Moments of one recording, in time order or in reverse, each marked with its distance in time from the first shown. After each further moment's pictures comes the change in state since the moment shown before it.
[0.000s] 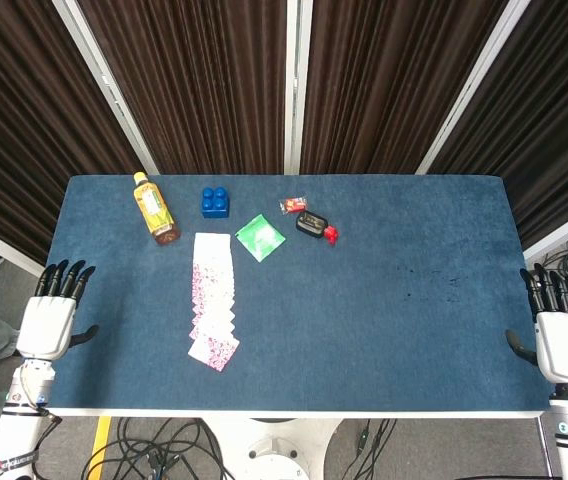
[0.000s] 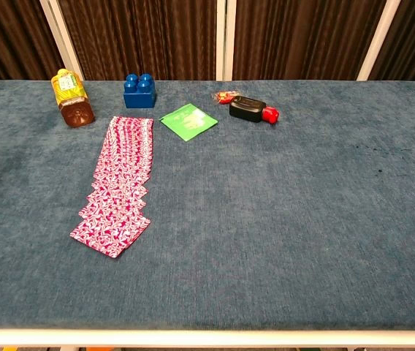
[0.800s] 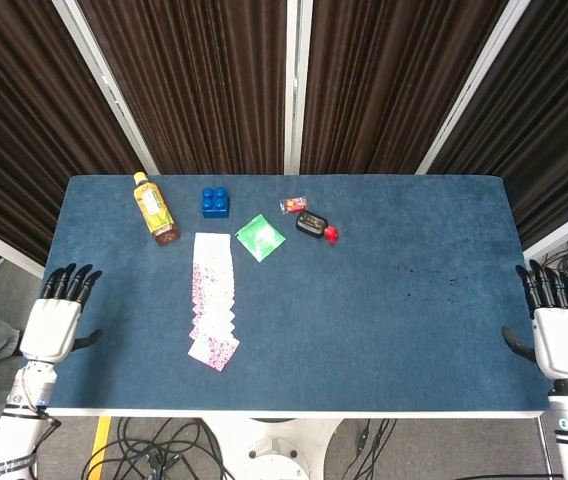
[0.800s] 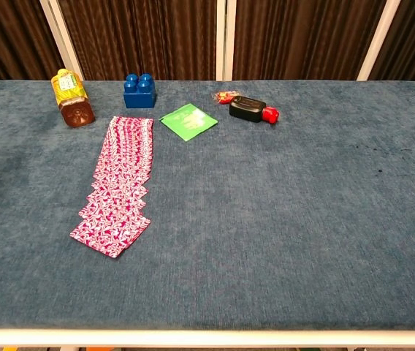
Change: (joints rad) left arm -0.010 0.015 0.025 0.001 0.046 -0.017 -0.030; right arm 0.014 0.018 0.004 -0.013 -0.002 -0.029 0.043
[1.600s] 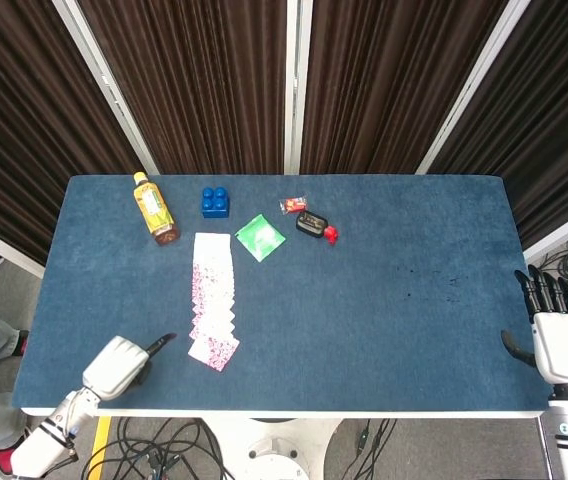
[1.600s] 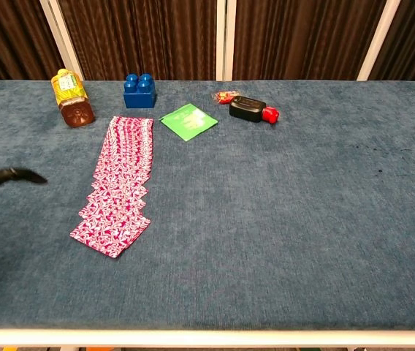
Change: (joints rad) left arm -0.096 -0.008 0.201 0.008 0.251 -0.219 -0.088; right arm -0.008 0.007 -0.013 -0.008 -0.003 -0.006 0.027
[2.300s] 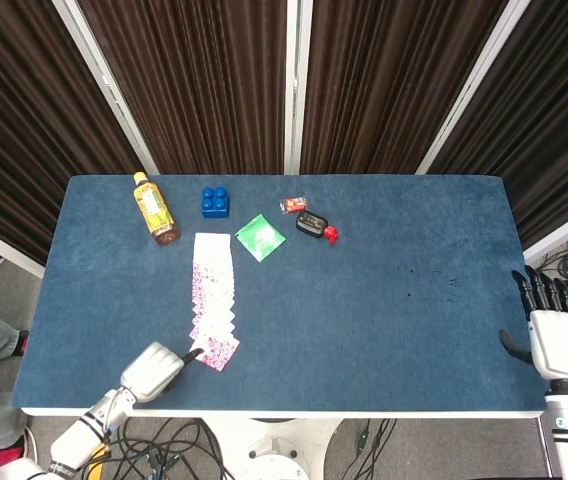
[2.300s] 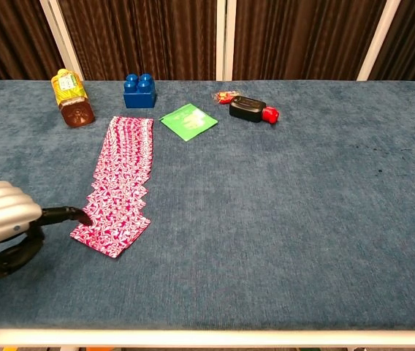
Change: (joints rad) left arm -0.075 -0.099 -0.029 -0.067 -0.122 -0.173 0.223; right arm 0.023 -0.017 0.006 0.023 0.051 -0.052 -0.016
